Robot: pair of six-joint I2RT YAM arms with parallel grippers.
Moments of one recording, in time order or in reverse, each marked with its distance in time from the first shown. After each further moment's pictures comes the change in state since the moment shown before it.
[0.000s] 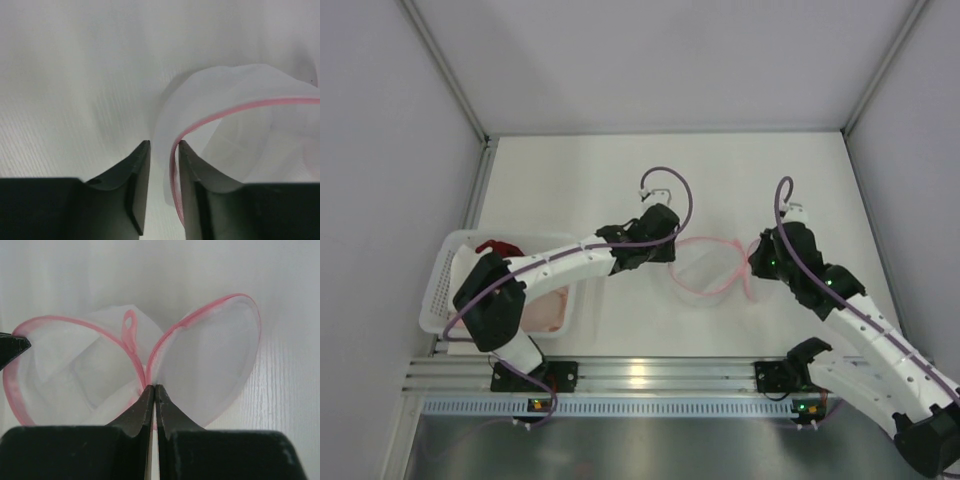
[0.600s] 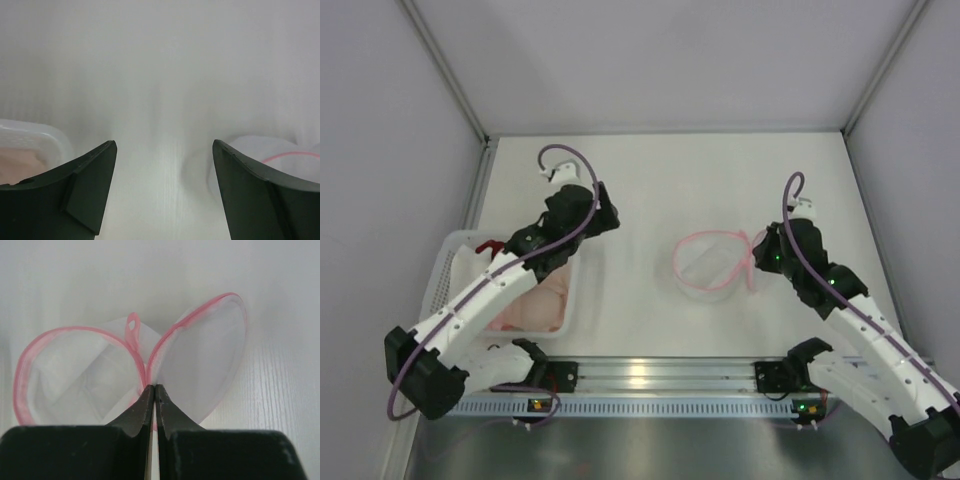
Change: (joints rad) left arm 0.240 -0.428 -0.108 -0.089 -0.109 0.044; right arm -0.047 0.014 0.000 0.070 0.004 -0.005
